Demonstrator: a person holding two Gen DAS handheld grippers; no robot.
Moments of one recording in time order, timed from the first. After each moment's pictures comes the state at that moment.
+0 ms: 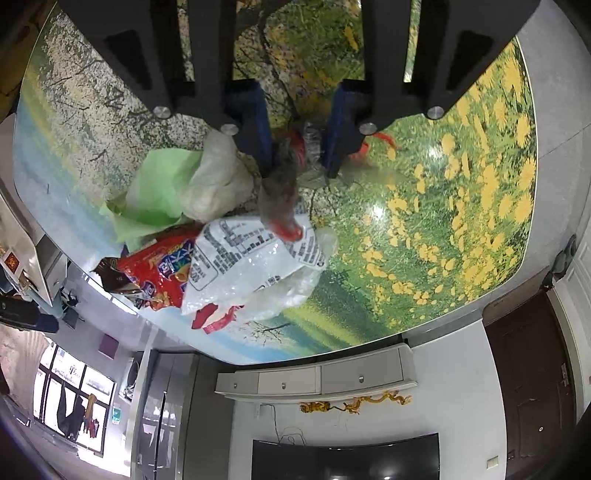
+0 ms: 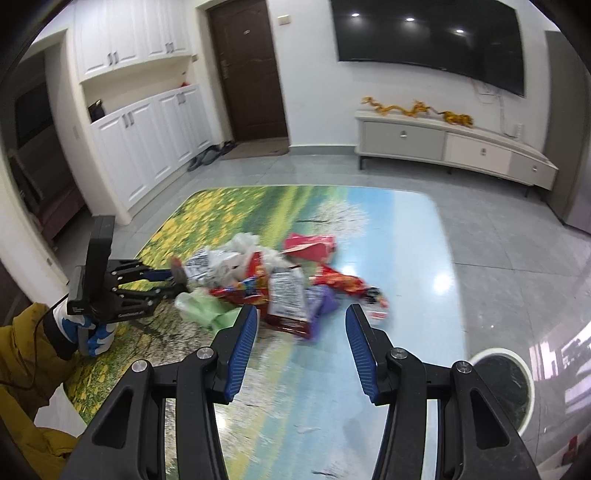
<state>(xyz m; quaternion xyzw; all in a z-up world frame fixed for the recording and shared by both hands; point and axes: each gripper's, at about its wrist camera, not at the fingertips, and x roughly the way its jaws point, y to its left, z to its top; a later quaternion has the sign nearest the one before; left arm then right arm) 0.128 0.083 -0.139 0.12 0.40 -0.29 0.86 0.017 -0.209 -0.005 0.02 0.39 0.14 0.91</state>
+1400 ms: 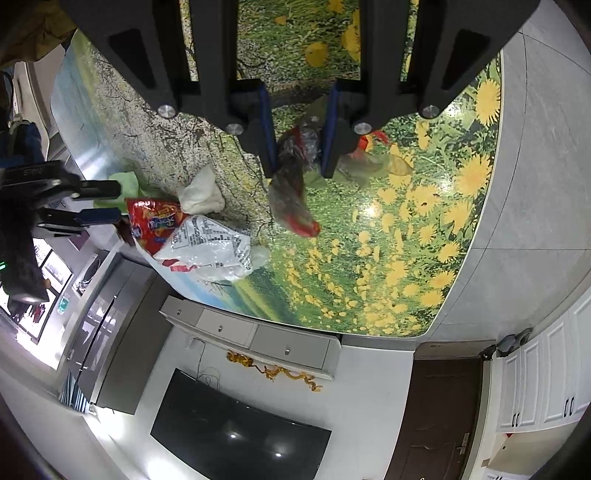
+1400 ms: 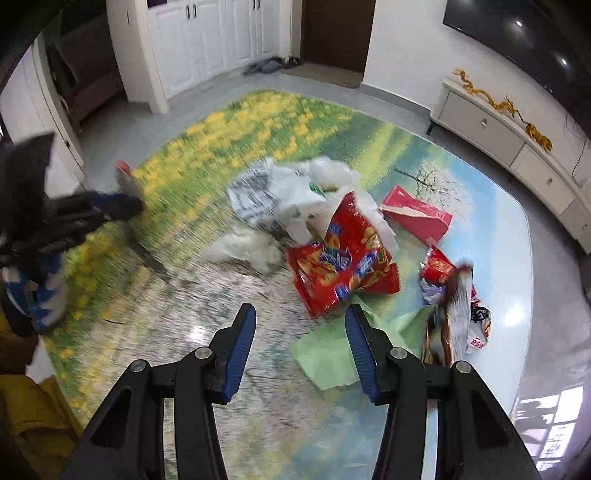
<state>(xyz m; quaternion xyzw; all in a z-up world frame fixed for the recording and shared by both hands) 0.066 0.168 -0.132 -0.08 0.37 -0.20 0.90 0.060 -0.113 -0.055 -0.12 0.48 0.23 0.84</state>
